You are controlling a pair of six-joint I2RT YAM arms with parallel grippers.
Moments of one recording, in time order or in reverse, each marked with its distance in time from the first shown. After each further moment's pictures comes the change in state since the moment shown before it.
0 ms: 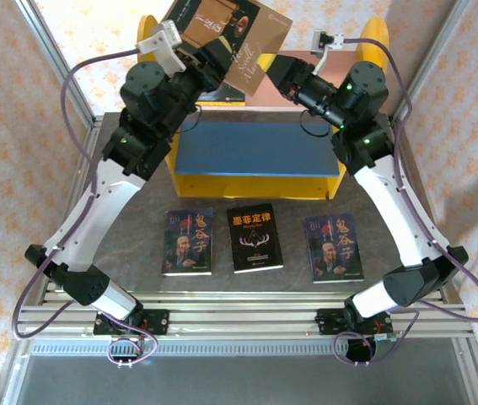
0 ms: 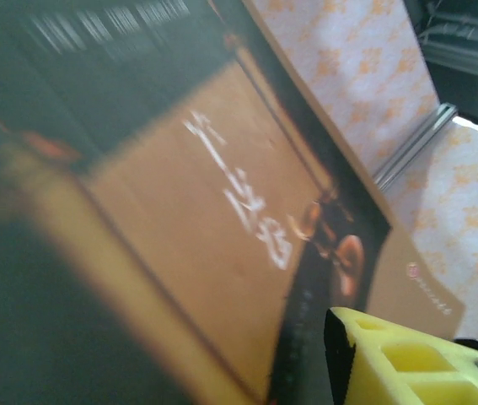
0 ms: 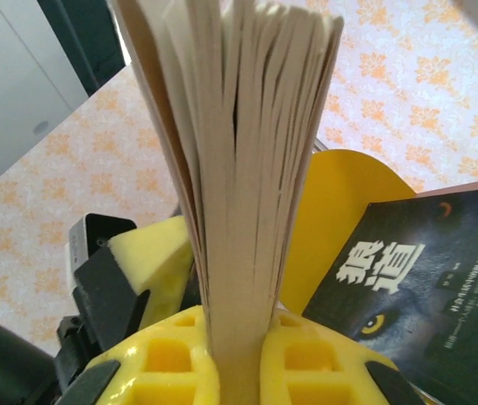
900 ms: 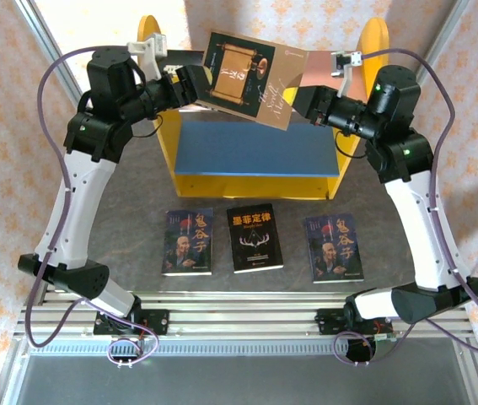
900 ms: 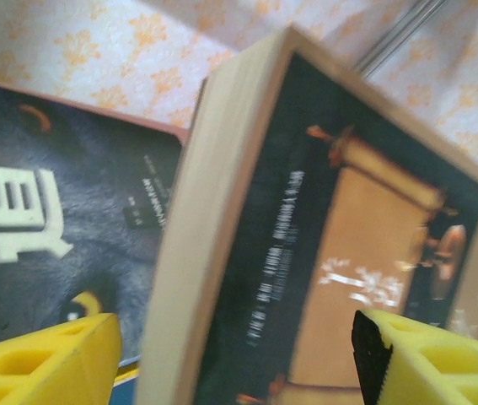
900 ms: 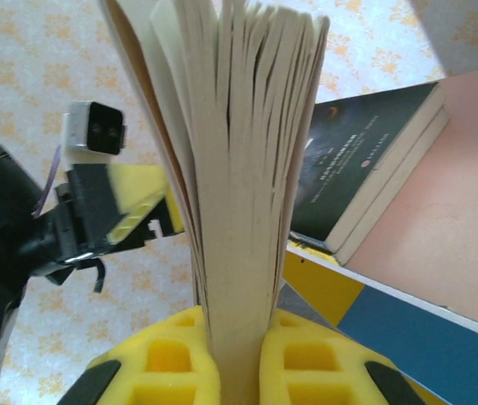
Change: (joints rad) left arm 0.263 0.021 0.122 -0.471 0.562 0.104; right arm -0.134 -0.120 0.022 -0.485 -0.171 -0.348
